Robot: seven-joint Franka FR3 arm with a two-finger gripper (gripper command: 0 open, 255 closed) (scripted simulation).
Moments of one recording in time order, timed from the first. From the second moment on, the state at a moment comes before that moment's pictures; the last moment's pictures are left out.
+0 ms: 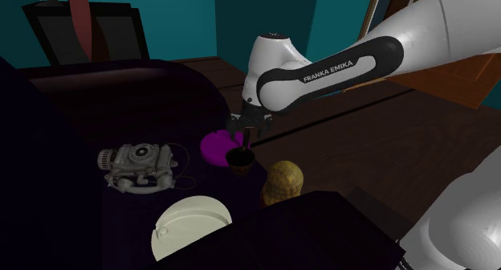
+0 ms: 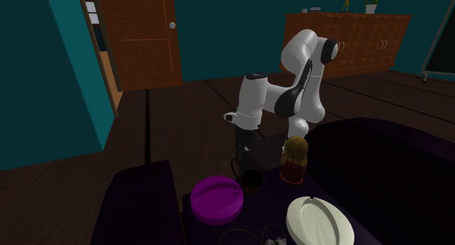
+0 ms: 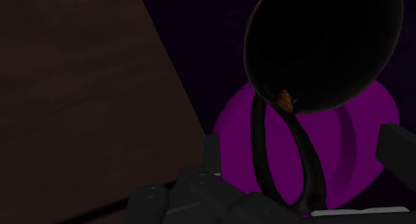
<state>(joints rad) -0.06 -0.07 0.37 -2.20 0.02 2.33 0.73</state>
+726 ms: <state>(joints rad) -0.06 -0.05 0.37 -2.21 0.01 2.36 0.74</state>
